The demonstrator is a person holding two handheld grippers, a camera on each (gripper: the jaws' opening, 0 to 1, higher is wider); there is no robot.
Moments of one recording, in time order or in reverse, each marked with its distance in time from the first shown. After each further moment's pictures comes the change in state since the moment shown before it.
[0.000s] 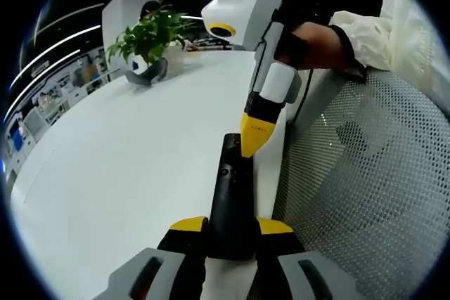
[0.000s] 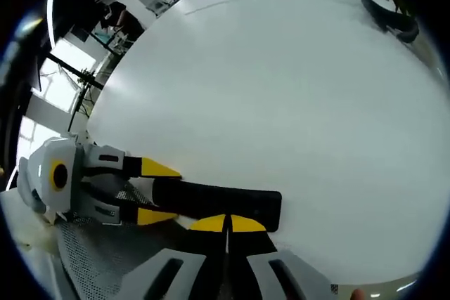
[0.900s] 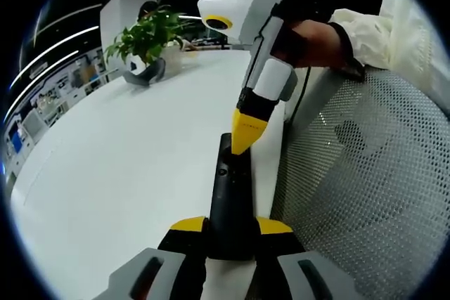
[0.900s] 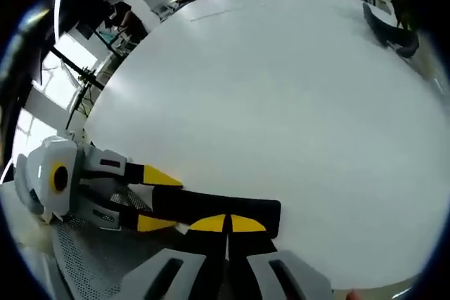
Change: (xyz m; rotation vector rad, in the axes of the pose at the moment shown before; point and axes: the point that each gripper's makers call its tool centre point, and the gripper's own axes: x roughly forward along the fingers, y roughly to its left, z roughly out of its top) left arm 0.000 -0.003 0.000 0.011 0.004 -0.009; right arm -0.001 -0.001 0.010 -0.027 -0.050 -0.029
